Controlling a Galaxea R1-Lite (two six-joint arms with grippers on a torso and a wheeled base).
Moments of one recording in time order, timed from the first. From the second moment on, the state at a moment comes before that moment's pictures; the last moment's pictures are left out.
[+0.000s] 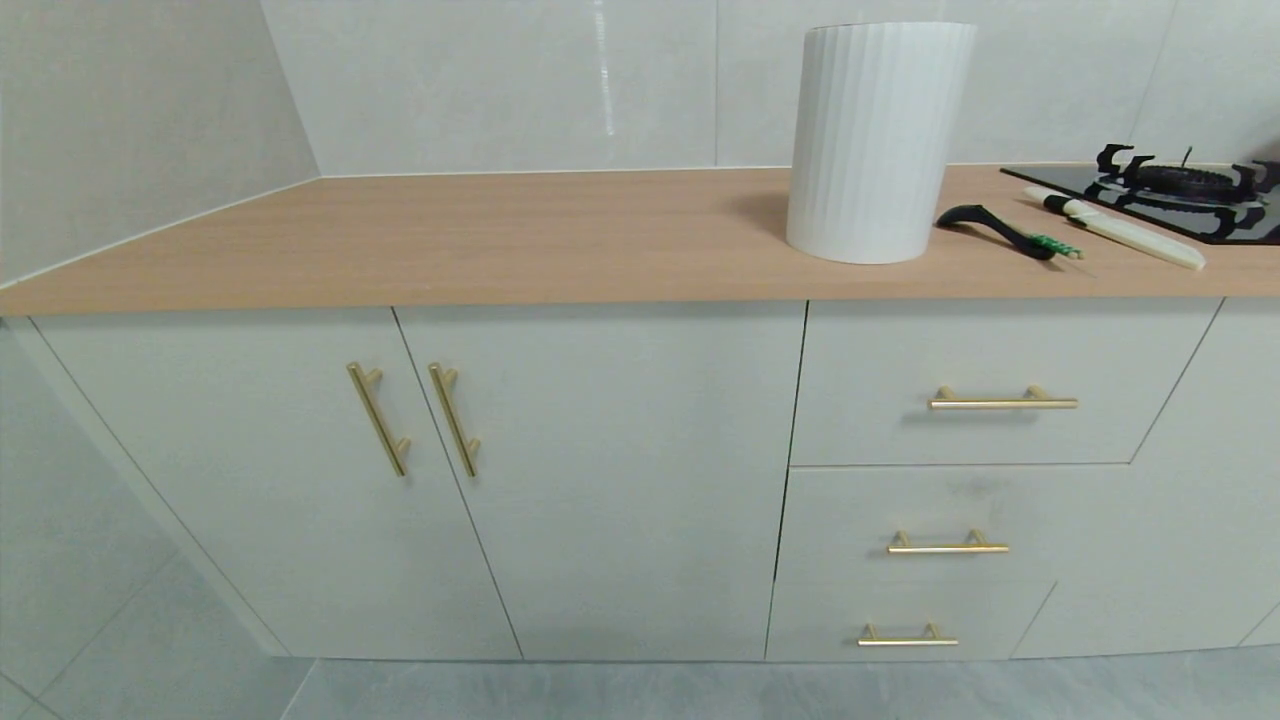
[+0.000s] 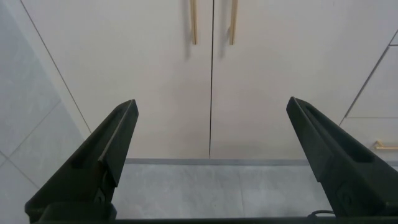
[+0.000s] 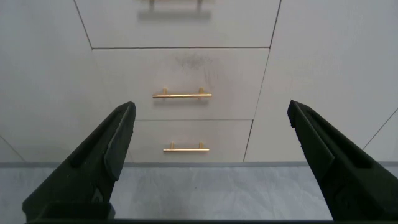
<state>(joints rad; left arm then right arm) 0.00 0.00 0.00 -0.01 0.00 0.00 0.00 0.00 0.00 0.00 -0.02 -0.03</state>
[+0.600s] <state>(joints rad) 0.00 0.00 0.00 -0.01 0.00 0.00 0.01 0.30 -0.22 0.00 0.04 -0.02</state>
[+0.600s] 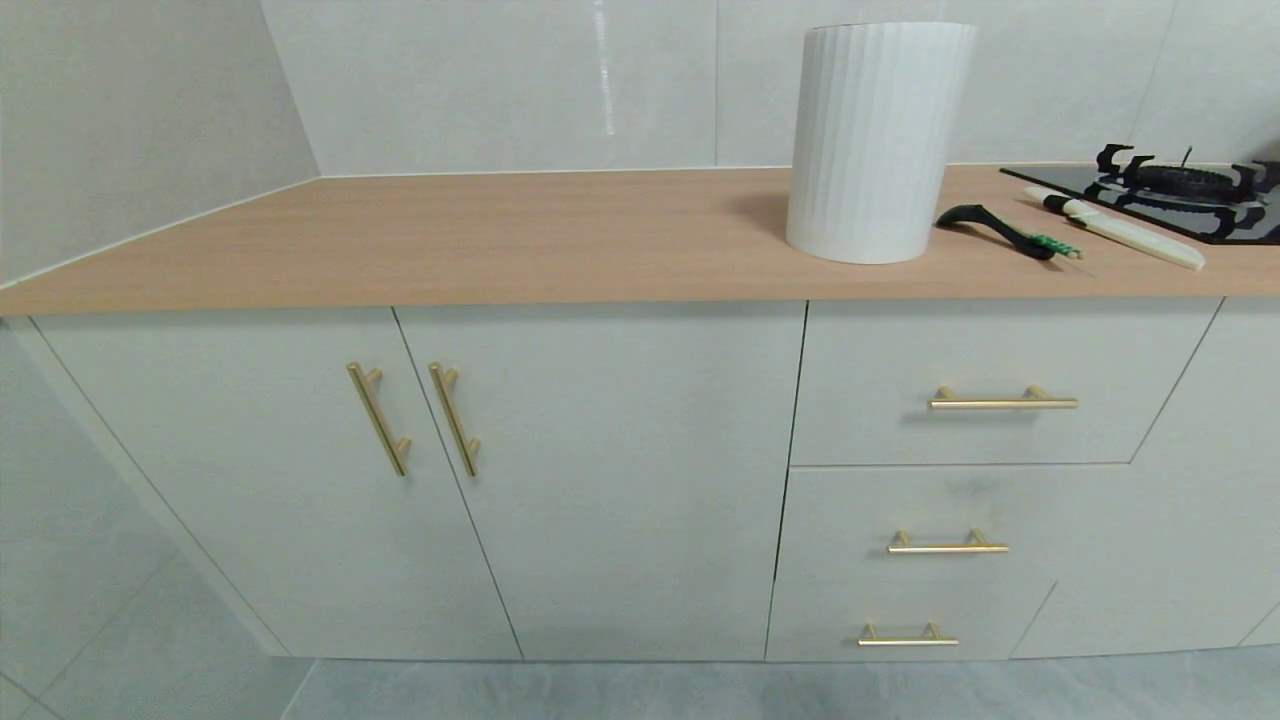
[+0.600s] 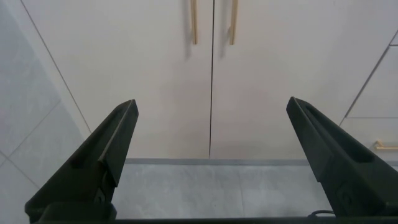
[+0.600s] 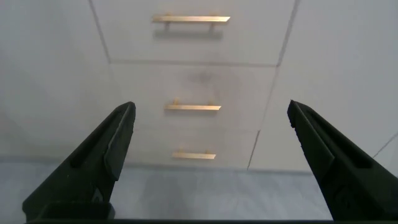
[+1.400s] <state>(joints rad) 0.00 0.00 0.00 -0.01 0.00 0.00 0.09 1.71 -0.47 -0.46 0.03 -0.02</state>
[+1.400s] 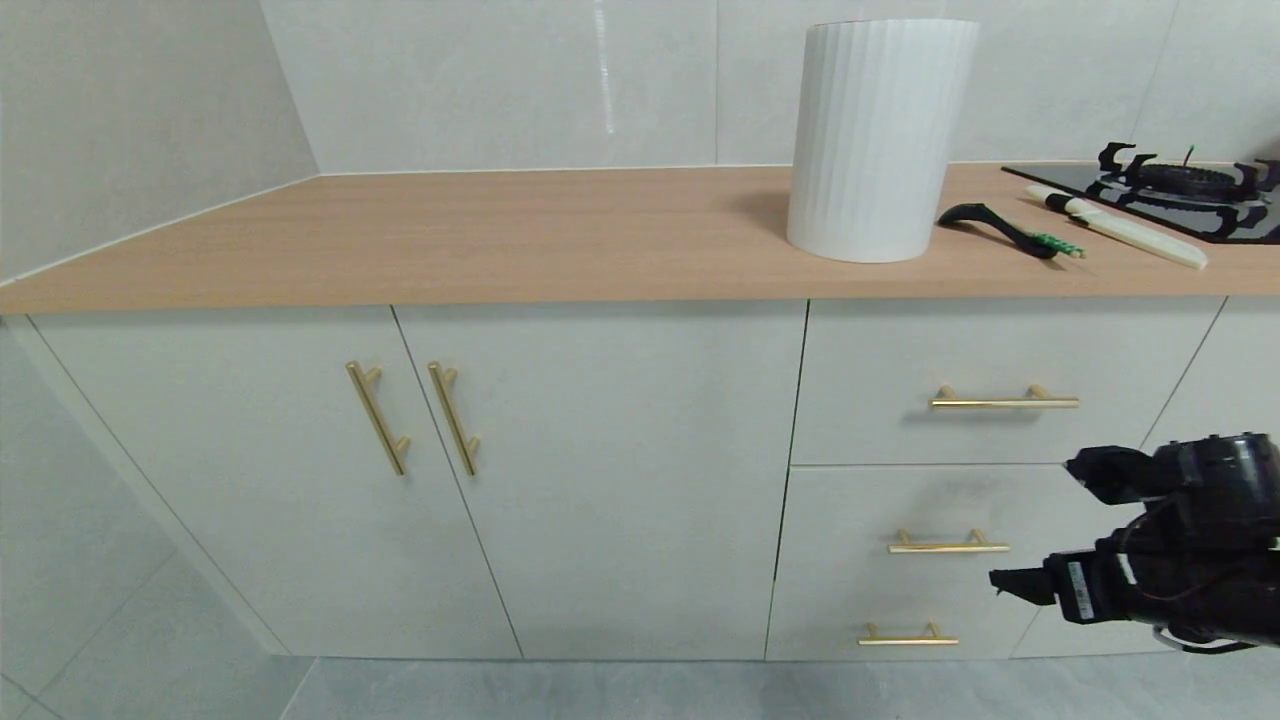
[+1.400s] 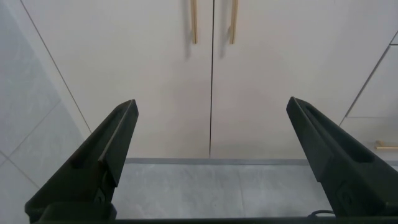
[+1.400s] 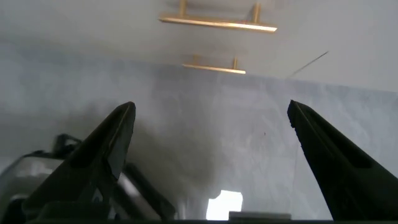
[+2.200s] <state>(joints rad) 0.00 0.00 0.00 -0.01 0.00 0.00 0.08 2.22 -0.51 -1.15 -0.08 0.00</state>
